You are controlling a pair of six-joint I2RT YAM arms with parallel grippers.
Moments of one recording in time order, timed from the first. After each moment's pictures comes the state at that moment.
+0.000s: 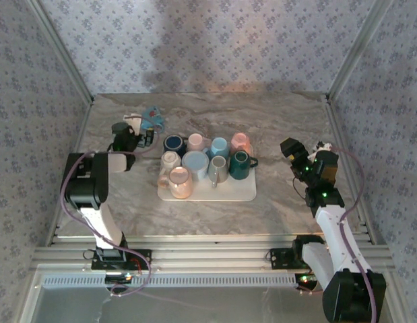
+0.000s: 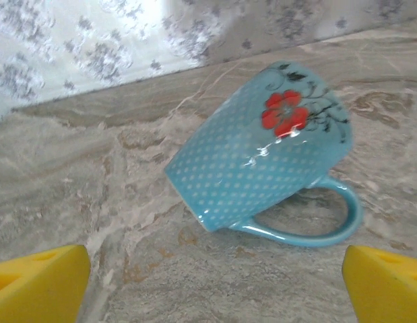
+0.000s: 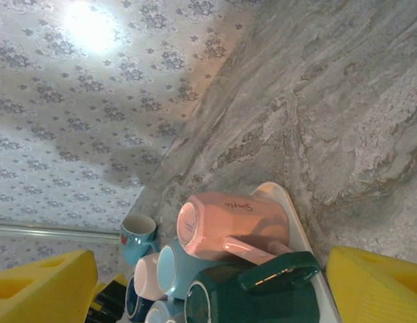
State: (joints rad) left arm -0.03 1.81 0.87 0.56 0.04 0.20; right arm -0.05 0.83 0.51 -0.02 -0.32 0.98
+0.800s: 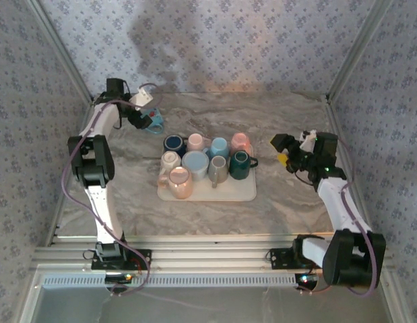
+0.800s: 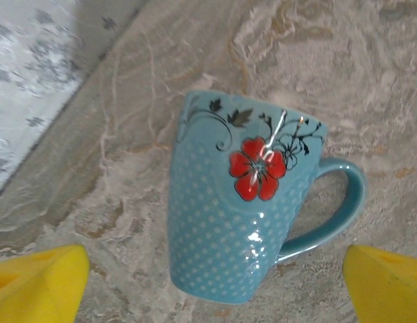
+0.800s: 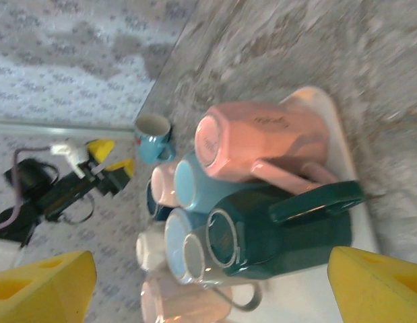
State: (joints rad) left arm 0.02 2.19 1.90 -0.65 0.28 0.87; right arm -0.09 1.14 0.73 -0.19 -0.76 0.85
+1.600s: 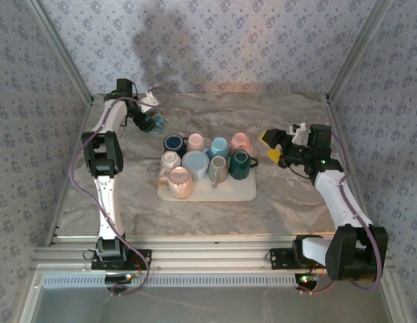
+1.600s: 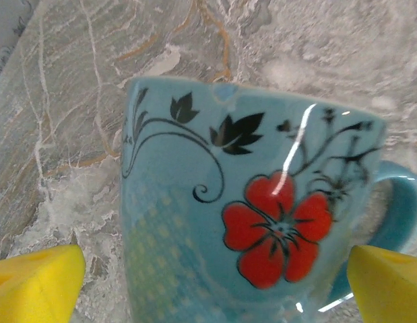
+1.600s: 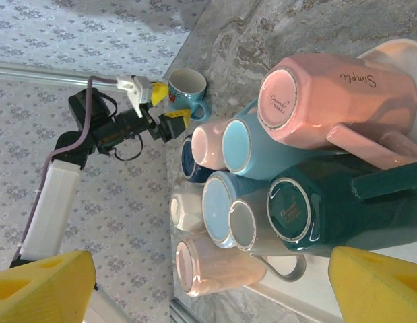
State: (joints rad) left arm 0.00 2.46 2.22 -0.83 0.25 0.95; right arm -0.02 1.17 0.83 -0.24 -0.84 0.86
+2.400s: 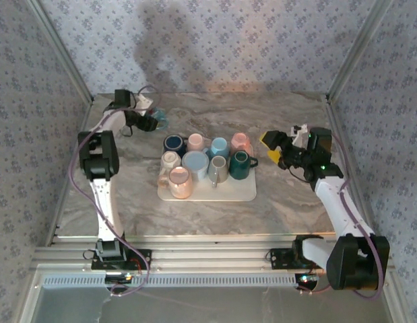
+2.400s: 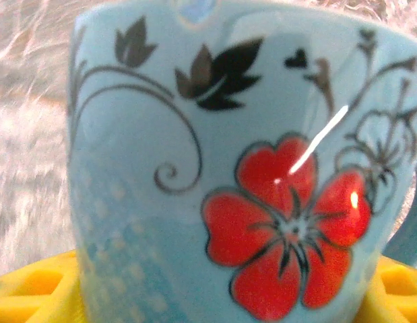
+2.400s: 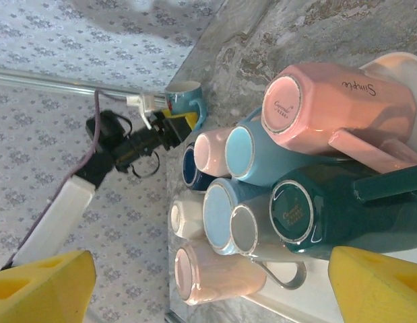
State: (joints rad) left arm 0.02 2.29 1.77 -0.41 0.38 0.39; right arm 0.00 1.11 0.76 -0.17 -0.78 0.89
